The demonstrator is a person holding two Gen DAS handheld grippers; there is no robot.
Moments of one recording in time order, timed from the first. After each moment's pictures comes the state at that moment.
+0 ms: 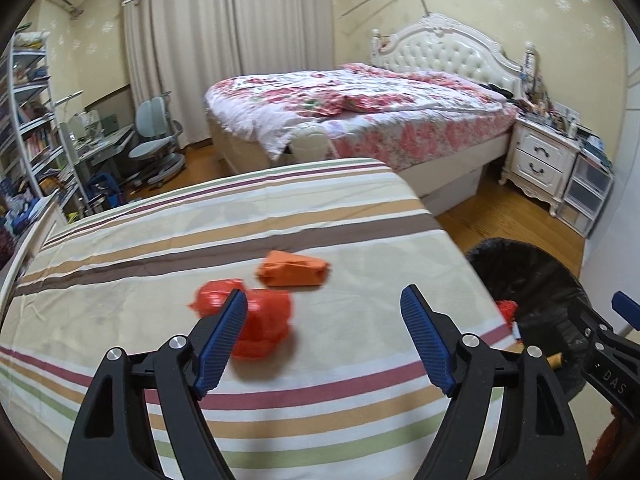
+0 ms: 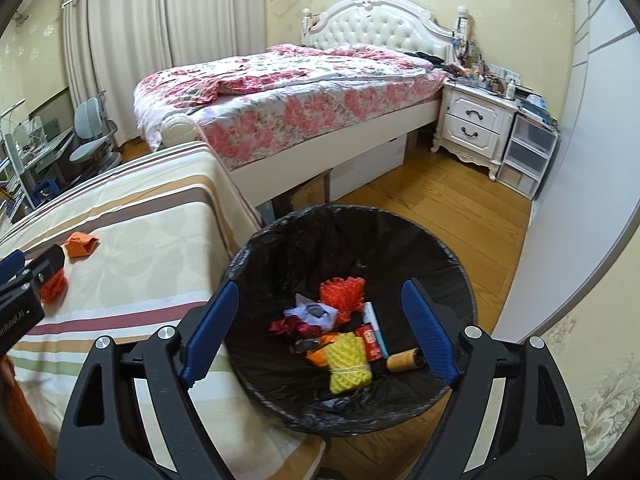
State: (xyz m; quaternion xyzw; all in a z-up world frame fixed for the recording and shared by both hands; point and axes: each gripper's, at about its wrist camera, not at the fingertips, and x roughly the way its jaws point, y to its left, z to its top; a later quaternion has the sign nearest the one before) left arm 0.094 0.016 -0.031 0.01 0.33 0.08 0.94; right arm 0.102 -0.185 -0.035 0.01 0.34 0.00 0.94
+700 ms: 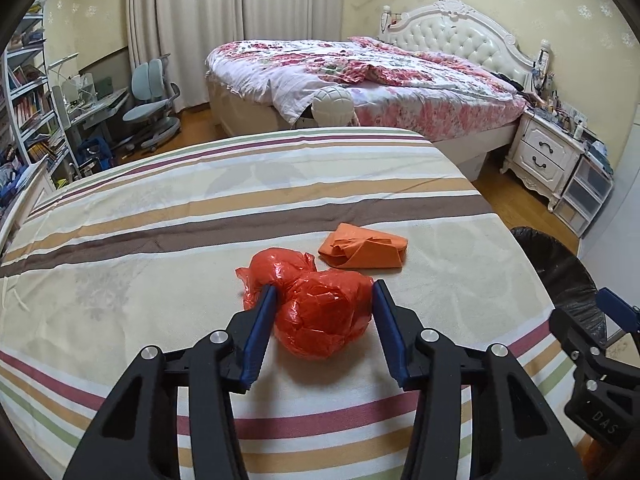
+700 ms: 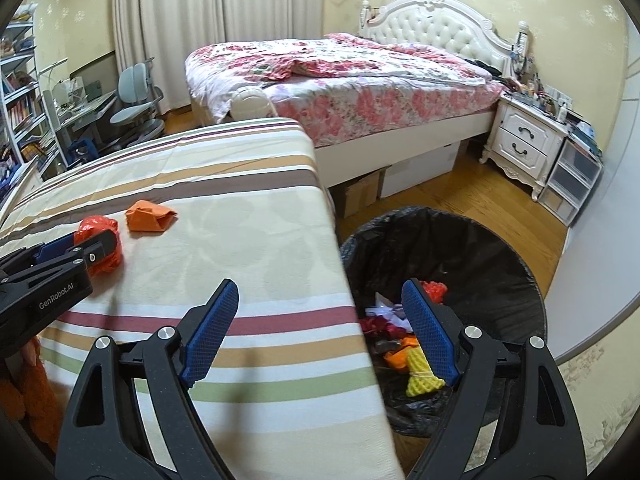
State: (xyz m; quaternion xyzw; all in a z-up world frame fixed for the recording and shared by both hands) left arm 0.103 0.080 -0.051 -0.03 0.38 0.05 0.92; right arm 0.107 -0.093 -0.039 -0.04 0.36 0.08 0.93
